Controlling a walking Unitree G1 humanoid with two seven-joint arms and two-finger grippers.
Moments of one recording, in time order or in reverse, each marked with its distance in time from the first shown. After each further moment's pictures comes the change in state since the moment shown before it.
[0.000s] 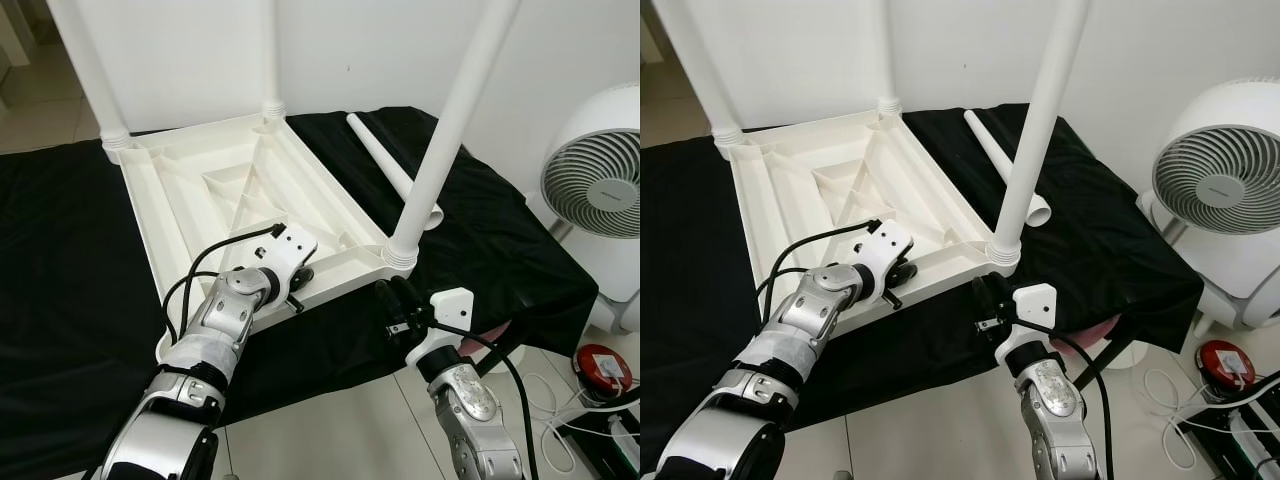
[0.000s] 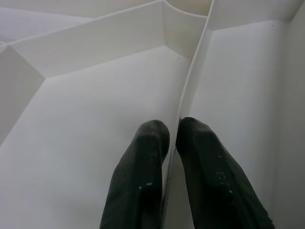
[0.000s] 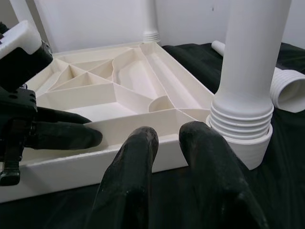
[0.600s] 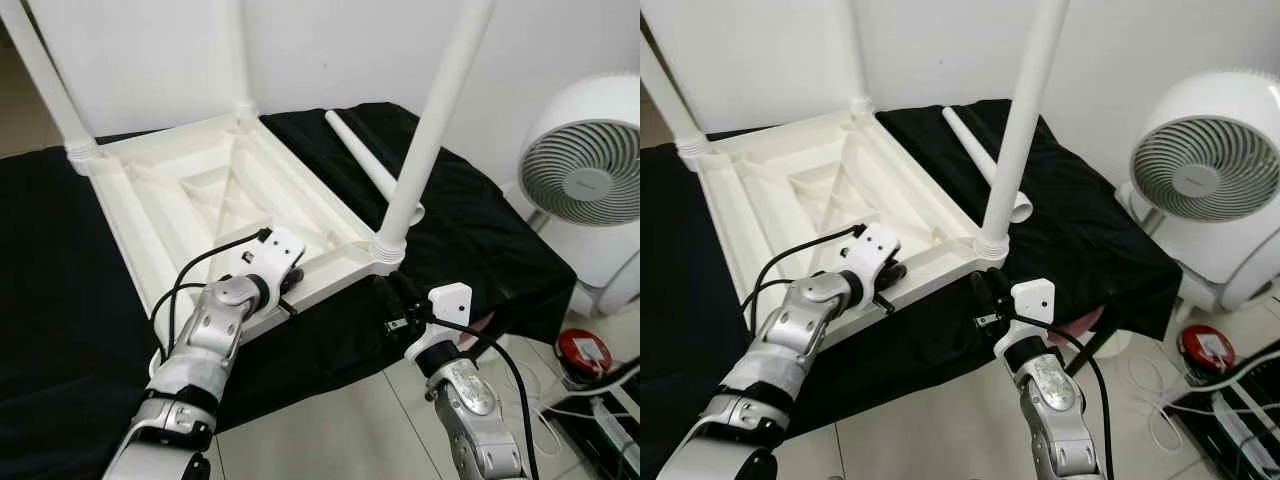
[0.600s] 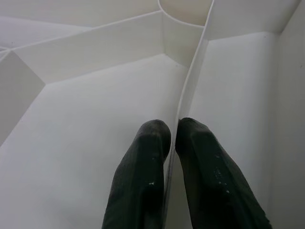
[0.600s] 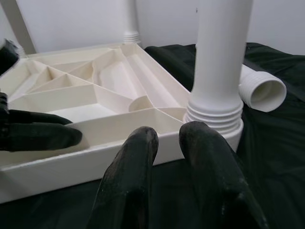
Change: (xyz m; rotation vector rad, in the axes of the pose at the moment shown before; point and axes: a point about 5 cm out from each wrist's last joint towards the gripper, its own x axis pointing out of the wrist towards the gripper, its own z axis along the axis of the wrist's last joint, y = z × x) left arm -0.028 0.008 -0.017 -0.069 -0.022 0.097; right arm 0.003 0.001 0.001 -0.010 0.001 0.023
